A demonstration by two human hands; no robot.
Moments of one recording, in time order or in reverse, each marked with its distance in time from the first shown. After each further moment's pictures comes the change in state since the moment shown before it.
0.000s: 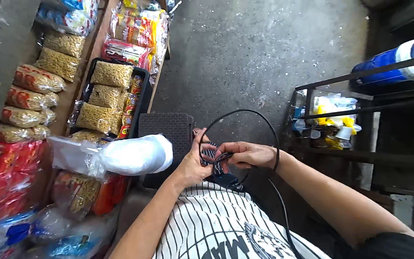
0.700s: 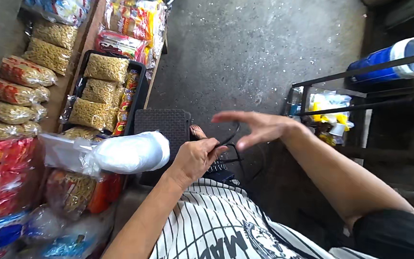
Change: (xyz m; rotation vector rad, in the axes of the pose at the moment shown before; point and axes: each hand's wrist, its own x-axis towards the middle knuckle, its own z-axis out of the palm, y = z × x) left_hand 0.010 0.017 0.002 0.817 0.167 0.604; right_hand -0.006 -0.051 -0.038 -0.564 0.188 -0.182
